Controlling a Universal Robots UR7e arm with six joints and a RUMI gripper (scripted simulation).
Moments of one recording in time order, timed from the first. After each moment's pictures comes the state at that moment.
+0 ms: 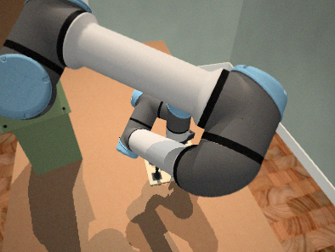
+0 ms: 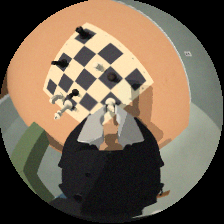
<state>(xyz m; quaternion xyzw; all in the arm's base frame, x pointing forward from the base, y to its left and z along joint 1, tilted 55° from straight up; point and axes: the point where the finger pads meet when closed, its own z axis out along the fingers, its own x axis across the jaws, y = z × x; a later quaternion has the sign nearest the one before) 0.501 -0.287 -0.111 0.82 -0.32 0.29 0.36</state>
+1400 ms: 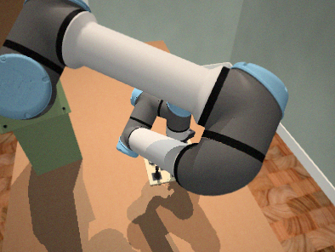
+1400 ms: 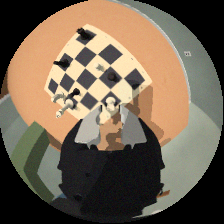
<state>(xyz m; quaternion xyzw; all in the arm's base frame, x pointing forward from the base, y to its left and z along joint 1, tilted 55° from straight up) 0.500 -0.282 -0.107 0.82 -0.32 0.29 0.36</state>
